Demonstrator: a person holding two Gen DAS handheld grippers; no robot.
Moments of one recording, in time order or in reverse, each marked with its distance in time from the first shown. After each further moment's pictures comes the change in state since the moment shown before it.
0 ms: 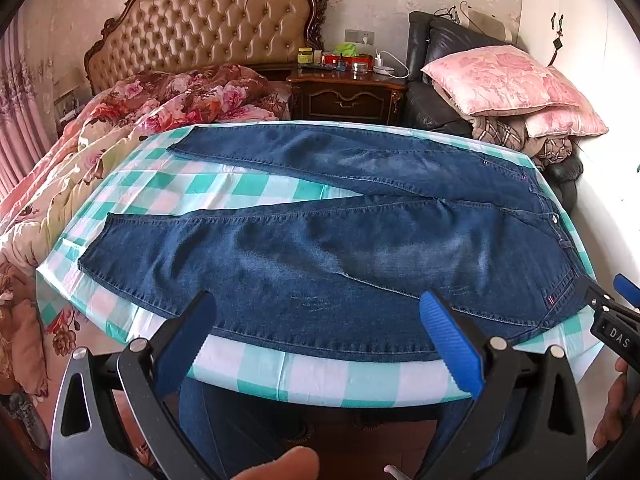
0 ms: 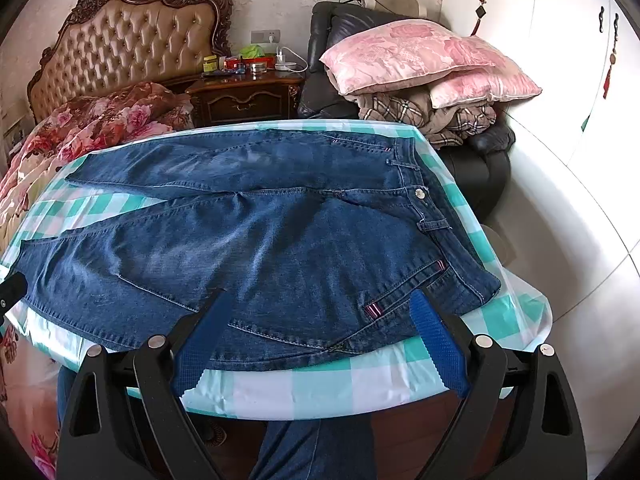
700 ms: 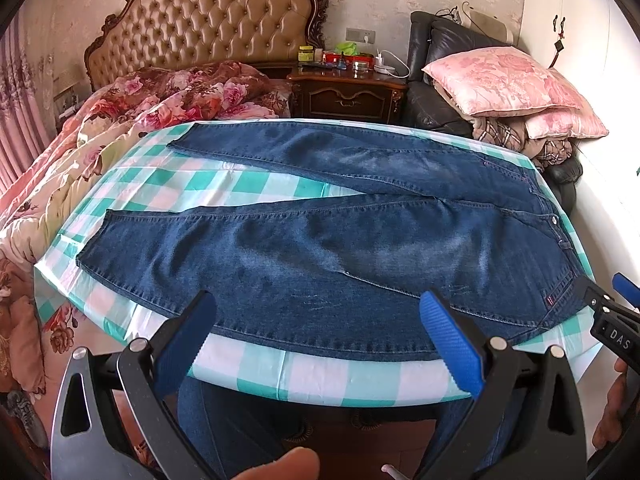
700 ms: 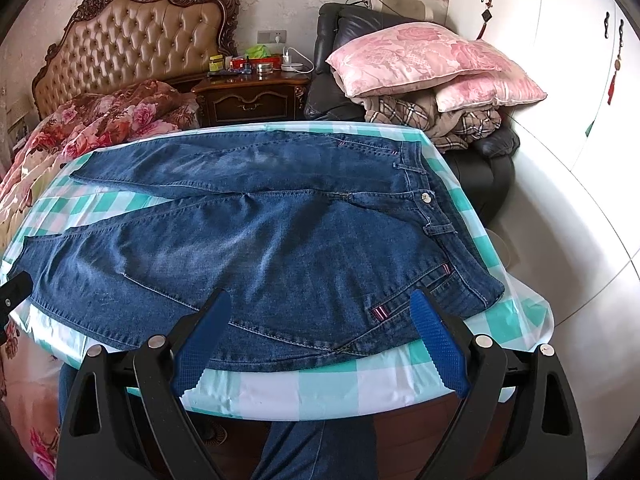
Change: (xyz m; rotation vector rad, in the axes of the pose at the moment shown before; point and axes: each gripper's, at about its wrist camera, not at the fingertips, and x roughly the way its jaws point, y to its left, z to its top) left arm 0.004 0.002 0.000 -0.004 0.008 -0.004; right arm 0.000 0.006 0.001 -0.016 -0.003 0.011
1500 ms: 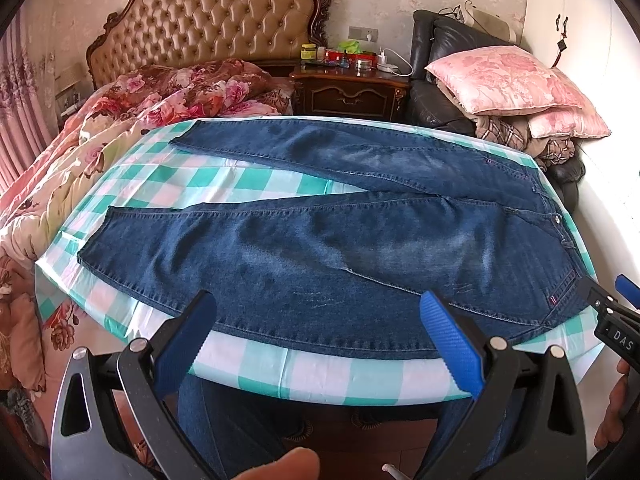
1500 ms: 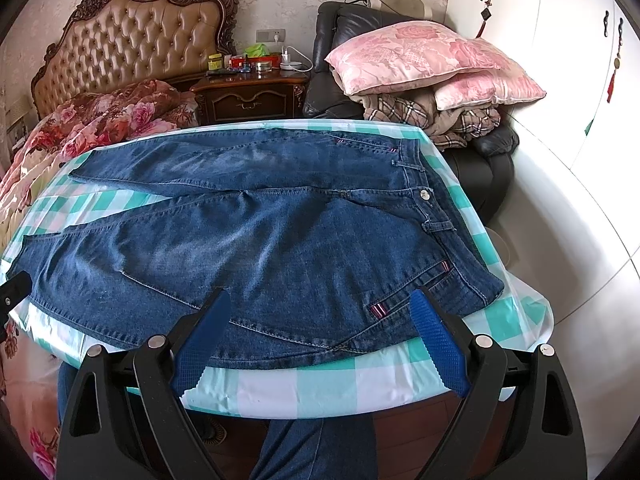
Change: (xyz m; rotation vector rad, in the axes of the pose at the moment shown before) left arm 0.004 0.003 -0.006 -0.006 0.002 0.003; right arm 0.000 -0.001 -0.001 0.002 0.002 -0.004
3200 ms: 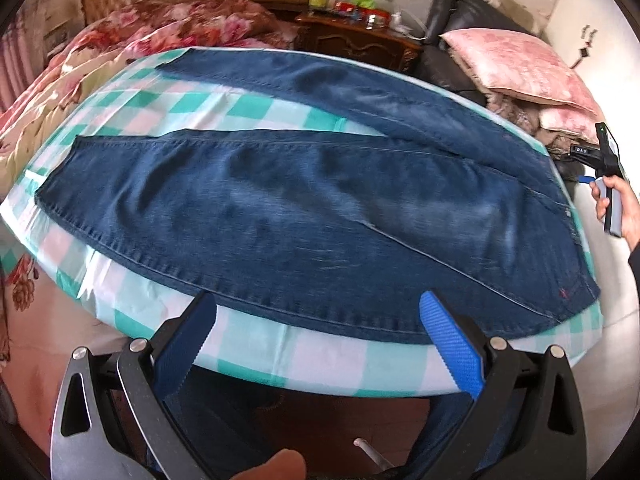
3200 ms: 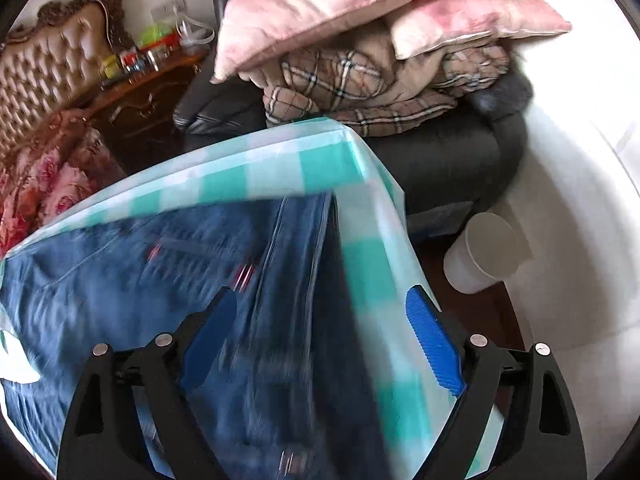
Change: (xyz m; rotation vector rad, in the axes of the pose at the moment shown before) left arm 0.077 0.038 -0.019 -0.120 0.189 -0.081; right arm 0.322 -0.208 0.220 0.185 0.264 -0.001
